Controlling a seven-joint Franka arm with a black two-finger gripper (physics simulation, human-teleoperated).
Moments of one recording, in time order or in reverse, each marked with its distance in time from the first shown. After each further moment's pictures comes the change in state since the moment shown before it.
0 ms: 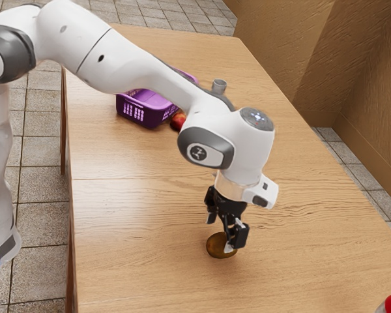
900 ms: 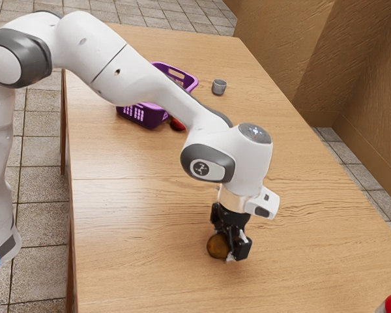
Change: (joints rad) arm 0.013 0.079 0.002 -0.020 -0.016 0.150 0.033
